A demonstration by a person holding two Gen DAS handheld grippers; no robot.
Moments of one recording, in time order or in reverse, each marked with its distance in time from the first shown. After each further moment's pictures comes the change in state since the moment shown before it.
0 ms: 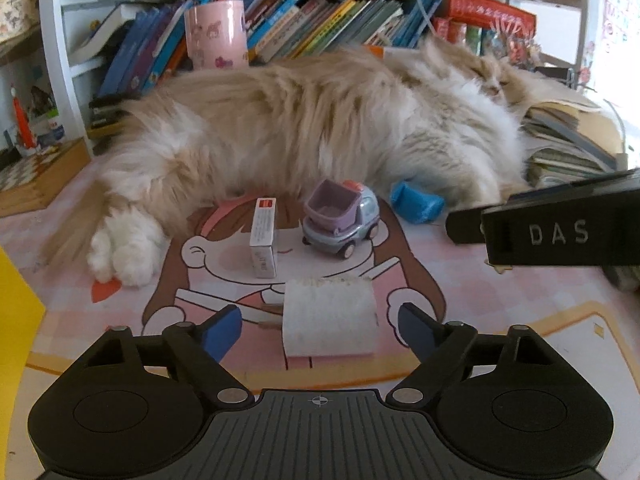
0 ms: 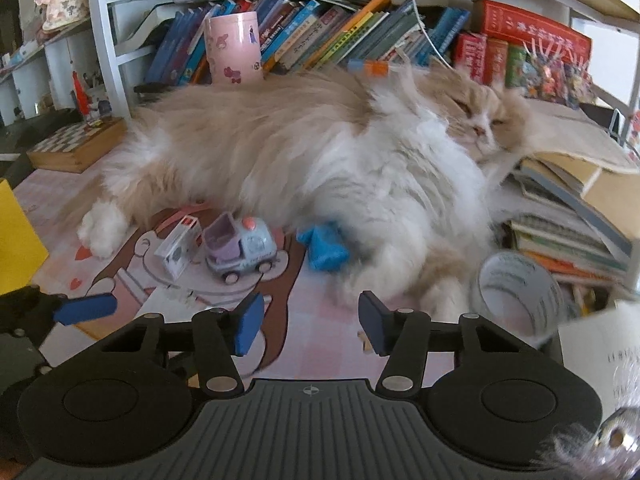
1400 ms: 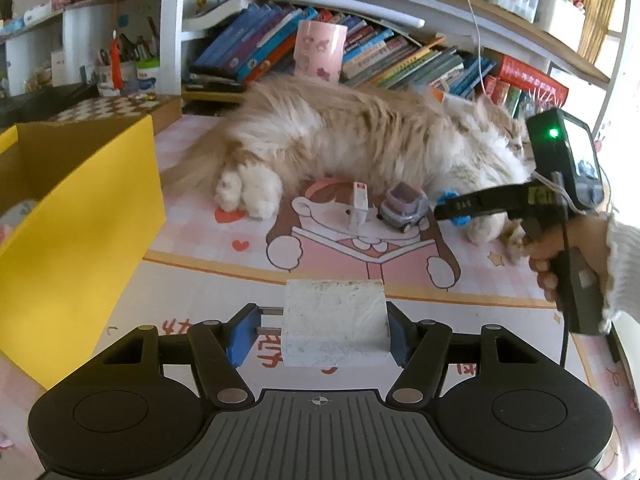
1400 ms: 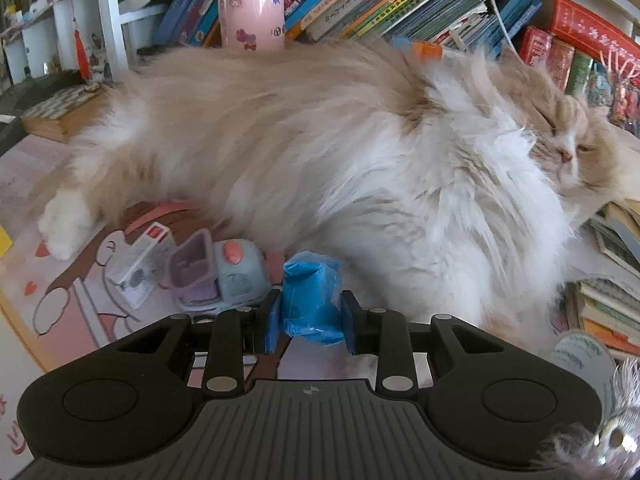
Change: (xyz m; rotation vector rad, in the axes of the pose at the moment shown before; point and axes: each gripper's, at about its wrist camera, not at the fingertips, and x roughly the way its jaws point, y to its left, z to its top) left arm -0.115 0.072 -0.046 -0.222 -0.028 0.010; right arm 0.067 -0.002 0.023 -0.100 0.063 0.041
